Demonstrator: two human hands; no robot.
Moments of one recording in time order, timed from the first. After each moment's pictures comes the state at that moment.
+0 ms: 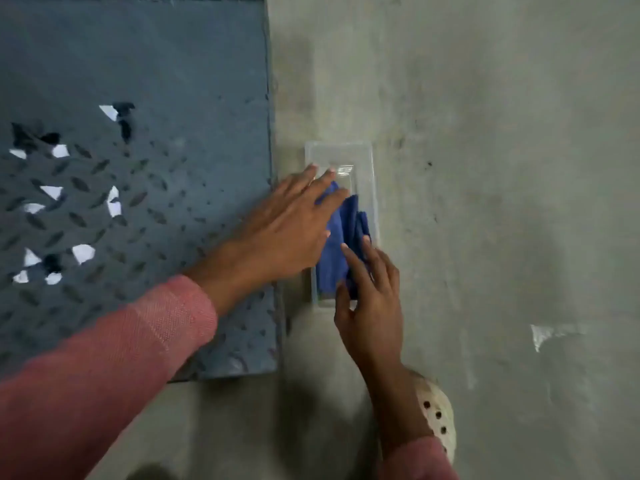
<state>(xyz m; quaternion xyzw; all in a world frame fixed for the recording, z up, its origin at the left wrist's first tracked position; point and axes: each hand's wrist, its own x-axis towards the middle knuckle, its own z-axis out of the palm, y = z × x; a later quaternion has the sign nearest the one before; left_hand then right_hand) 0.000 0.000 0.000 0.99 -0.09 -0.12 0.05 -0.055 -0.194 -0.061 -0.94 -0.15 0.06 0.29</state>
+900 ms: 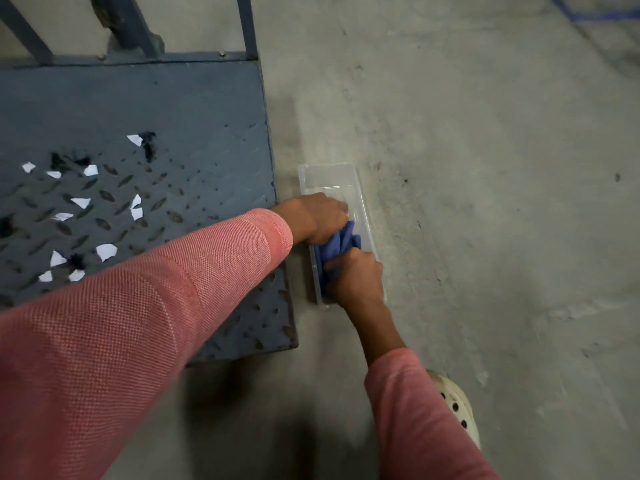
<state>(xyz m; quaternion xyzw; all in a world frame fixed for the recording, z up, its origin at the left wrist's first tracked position) 0.054 -0.024 -0.030 0.93 -0.25 -0.27 -0.09 -0.014 -0.156 -0.072 -0.96 -0.11 0.19 0.16</state>
